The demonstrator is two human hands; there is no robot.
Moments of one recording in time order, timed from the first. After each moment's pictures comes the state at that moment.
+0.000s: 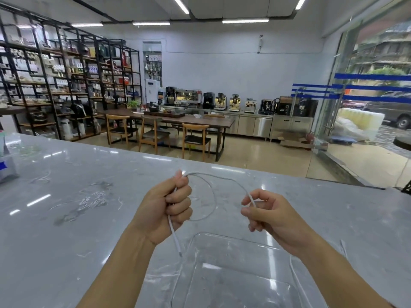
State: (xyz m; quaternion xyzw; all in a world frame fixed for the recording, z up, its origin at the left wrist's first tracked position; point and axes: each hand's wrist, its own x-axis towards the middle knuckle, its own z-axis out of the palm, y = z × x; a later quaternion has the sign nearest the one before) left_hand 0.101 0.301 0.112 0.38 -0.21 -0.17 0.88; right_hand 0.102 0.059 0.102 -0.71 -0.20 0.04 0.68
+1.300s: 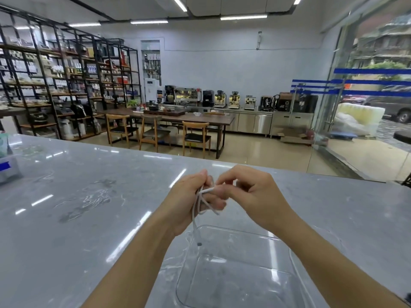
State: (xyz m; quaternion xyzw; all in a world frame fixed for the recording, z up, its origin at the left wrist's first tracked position) left_hand 0.094 0.269 0.121 0.60 -0.16 -0.06 0.78; right_hand 0.072 0.112 0.147 -0.79 -0.37 -0.24 0.43
